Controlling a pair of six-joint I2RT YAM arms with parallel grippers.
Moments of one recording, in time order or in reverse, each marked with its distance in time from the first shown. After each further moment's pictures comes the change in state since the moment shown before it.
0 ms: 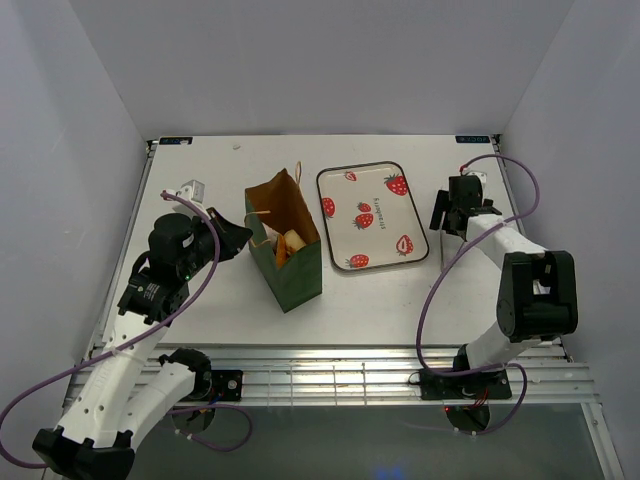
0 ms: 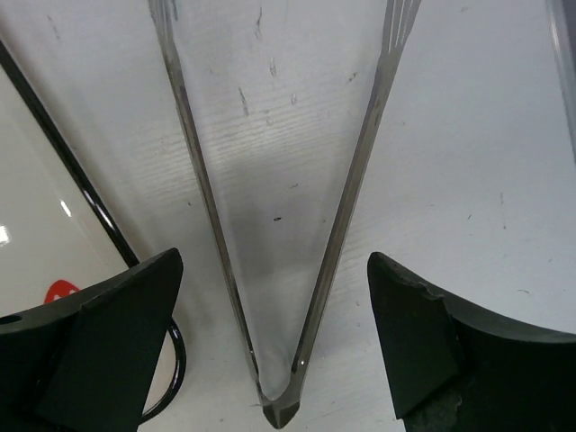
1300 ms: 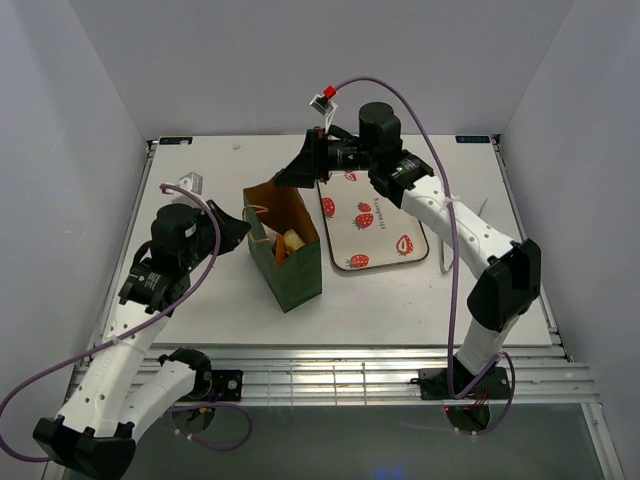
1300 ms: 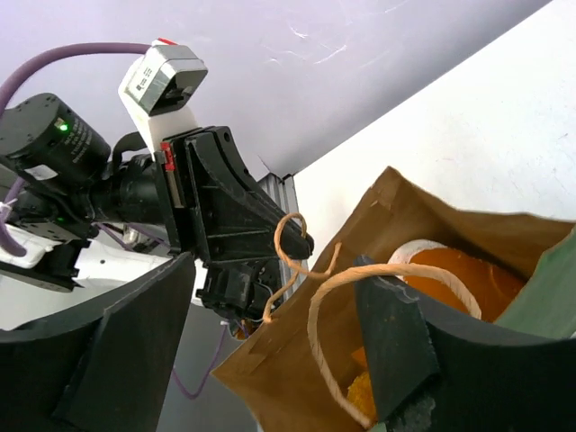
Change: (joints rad) left arm 0.000 0.055 0.058 -0.035 -0.048 -0.026; right arm 0.555 0.126 0.714 0.215 -1.212 0.392
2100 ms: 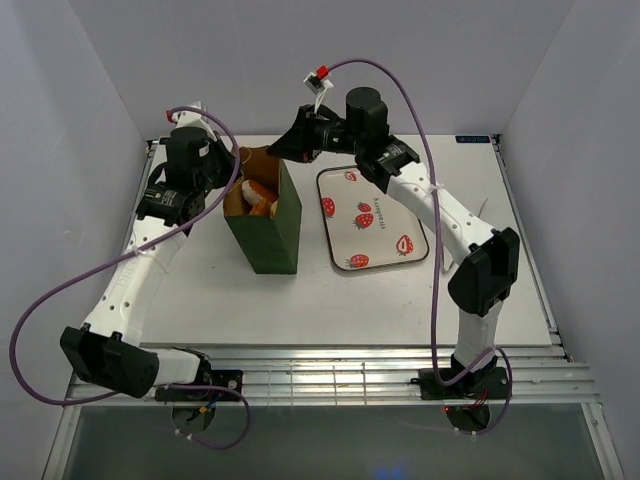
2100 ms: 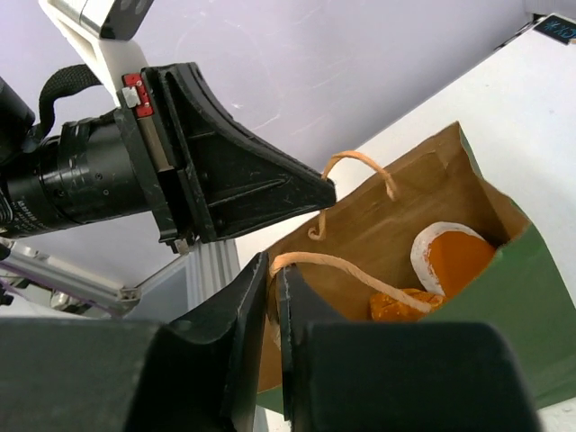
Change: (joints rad) left arm 0.055 0.480 0.489 -0.019 -0.188 0.164; right arm 0.026 0.162 0.242 -0.039 0.187 -0.071
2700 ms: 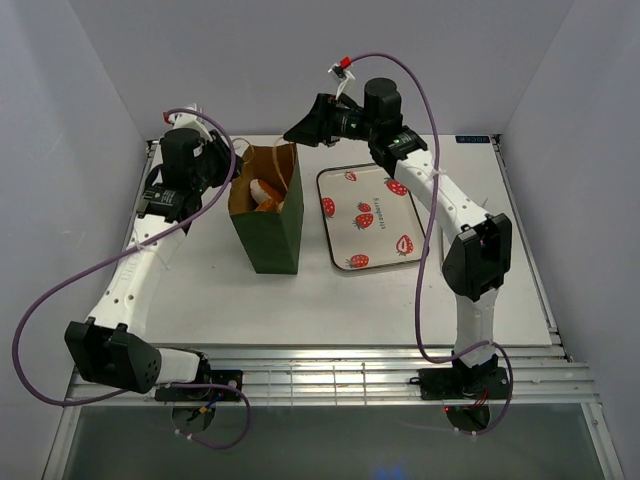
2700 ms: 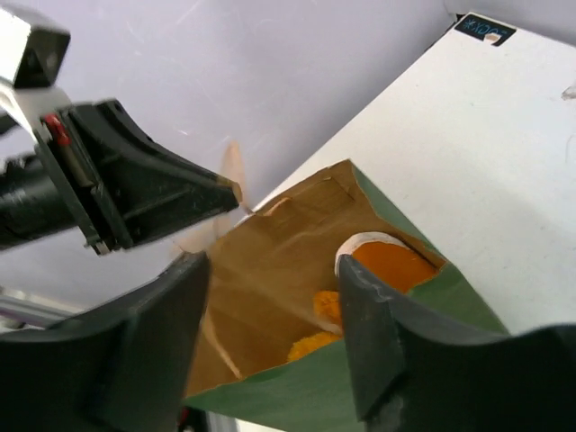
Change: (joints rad) left arm 0.071 0.043 -0.042 0.098 0.099 0.016; right arm -0.139 0.130 0.078 0.019 -0.052 0.059
